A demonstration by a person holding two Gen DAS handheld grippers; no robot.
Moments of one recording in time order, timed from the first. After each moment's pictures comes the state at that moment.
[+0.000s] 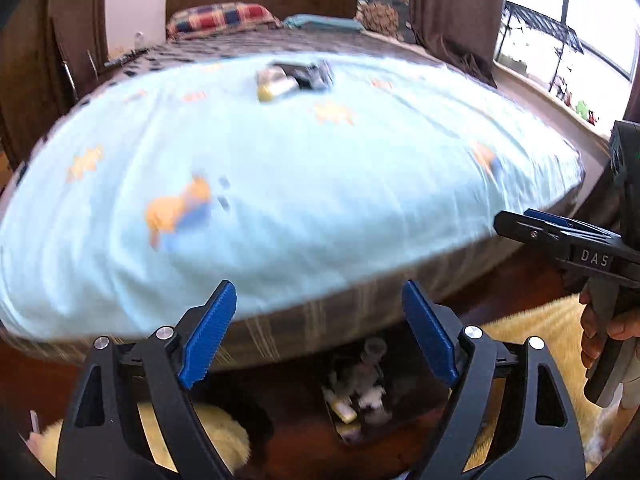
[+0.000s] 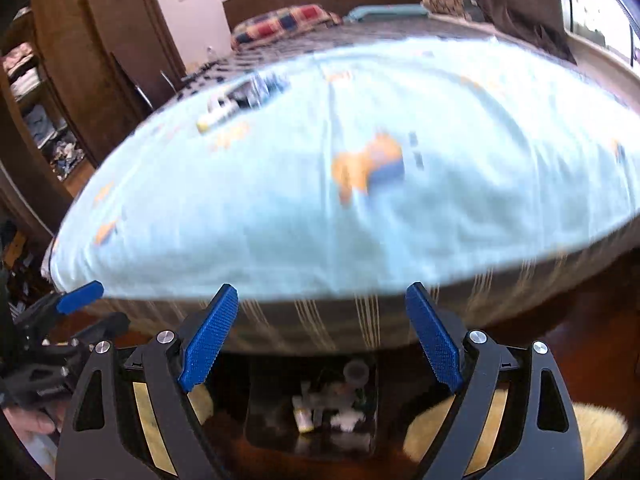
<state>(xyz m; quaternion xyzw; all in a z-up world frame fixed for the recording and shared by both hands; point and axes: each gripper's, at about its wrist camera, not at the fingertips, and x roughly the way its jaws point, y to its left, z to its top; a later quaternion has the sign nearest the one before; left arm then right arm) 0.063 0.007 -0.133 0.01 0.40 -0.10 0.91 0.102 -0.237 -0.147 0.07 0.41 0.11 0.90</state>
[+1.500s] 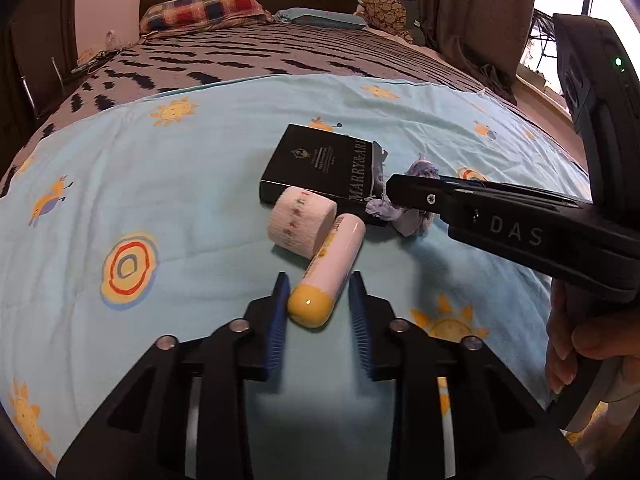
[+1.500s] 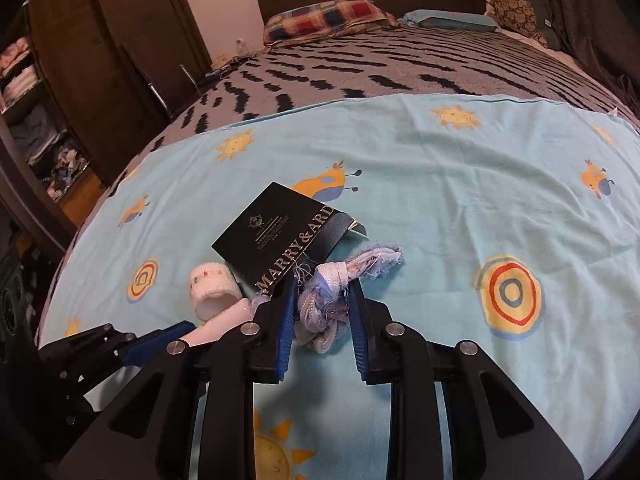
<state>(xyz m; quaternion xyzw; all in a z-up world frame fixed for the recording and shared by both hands) 0.308 0.023 -0.135 0.00 0.43 -0.14 0.89 0.357 -0.129 -0.131 0.05 0.42 0.17 0.89</state>
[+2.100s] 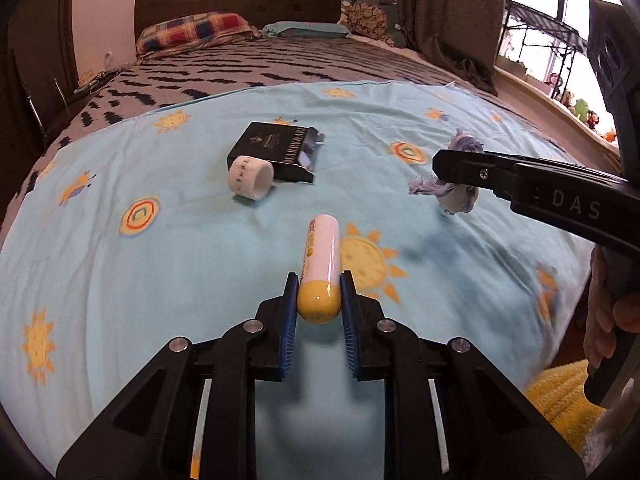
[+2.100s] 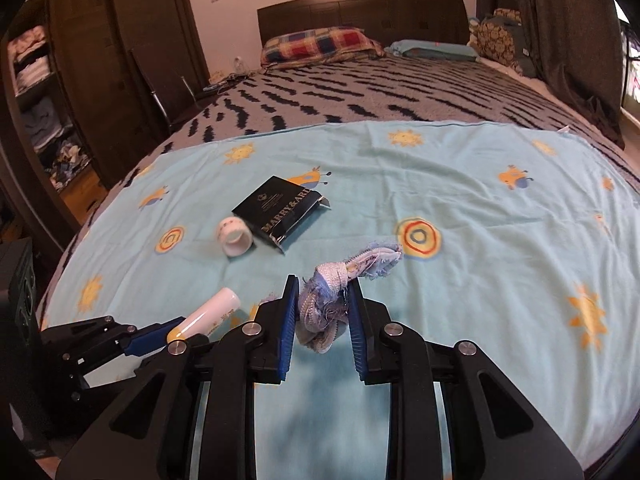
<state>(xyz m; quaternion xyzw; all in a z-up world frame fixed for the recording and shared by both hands) 0.209 -0.002 -0.109 0.03 0.40 -0.14 0.91 0.250 -0.172 -0.086 0.02 0.37 0.15 0.92</state>
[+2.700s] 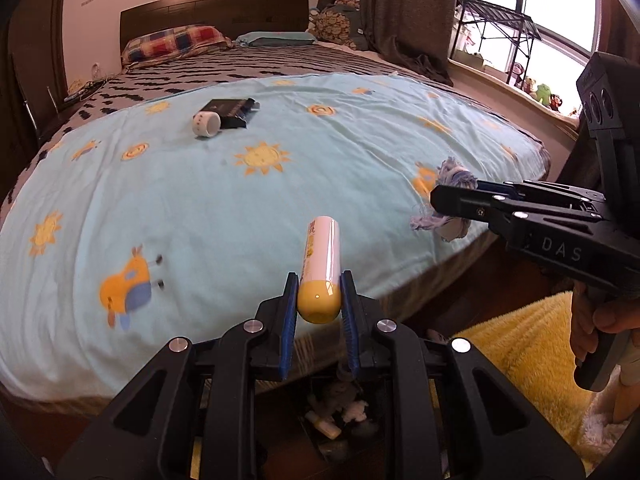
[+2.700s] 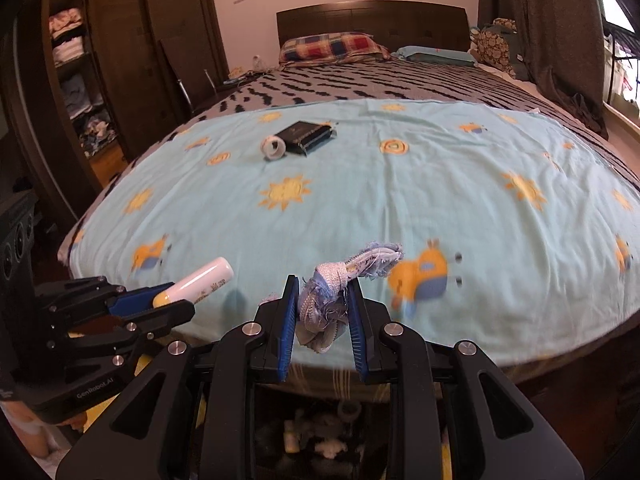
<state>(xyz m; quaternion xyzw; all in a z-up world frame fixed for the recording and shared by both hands) 0.061 -0.029 -0.119 0.03 0.38 -0.18 0.90 0.090 -0.205 -0.113 0.01 0.37 0.16 0.92</state>
